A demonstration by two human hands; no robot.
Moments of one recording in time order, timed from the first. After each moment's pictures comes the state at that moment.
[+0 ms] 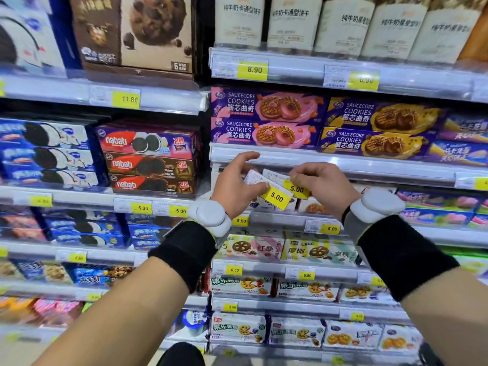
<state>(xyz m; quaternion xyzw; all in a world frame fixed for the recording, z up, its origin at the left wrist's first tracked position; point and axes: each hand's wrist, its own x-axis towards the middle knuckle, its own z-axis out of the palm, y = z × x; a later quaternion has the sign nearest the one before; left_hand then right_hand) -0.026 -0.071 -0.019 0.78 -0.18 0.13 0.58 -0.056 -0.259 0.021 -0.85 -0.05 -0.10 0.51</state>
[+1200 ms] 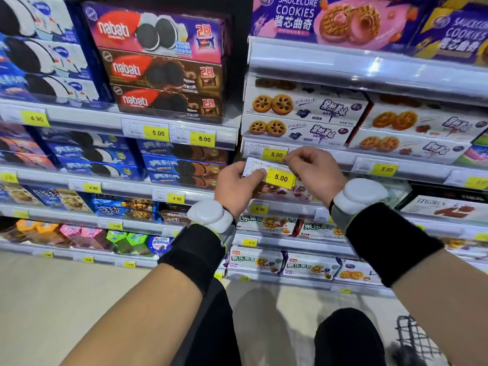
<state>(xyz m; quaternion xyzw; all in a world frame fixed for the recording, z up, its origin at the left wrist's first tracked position) -0.043 -0.028 -0.167 0.67 0.02 0.00 0.74 -0.035 -0.186 -0.117 -0.87 0.01 -0.05 0.49</state>
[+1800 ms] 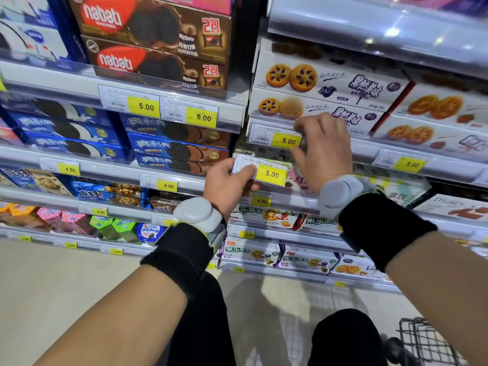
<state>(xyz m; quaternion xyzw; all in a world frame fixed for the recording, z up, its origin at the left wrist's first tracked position) -0.021 -0.012 -0.212 0.64 0.07 -0.01 0.77 0.006 -0.182 -0.148 -0.97 -0.09 -0.23 0.07</state>
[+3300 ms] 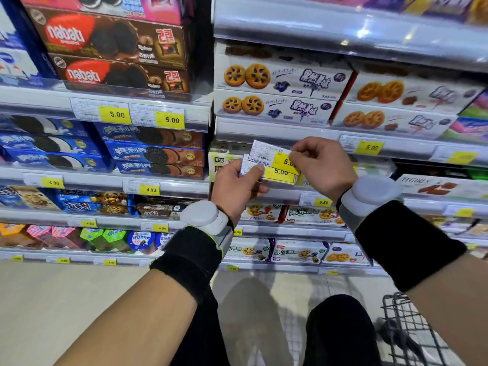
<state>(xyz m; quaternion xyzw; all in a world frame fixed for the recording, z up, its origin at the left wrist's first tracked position) -0.045 -0.070 -0.201 0.62 0.01 -0.04 0.78 -0.046 -0.231 -0.134 -0.90 0.02 -0.10 0.43</state>
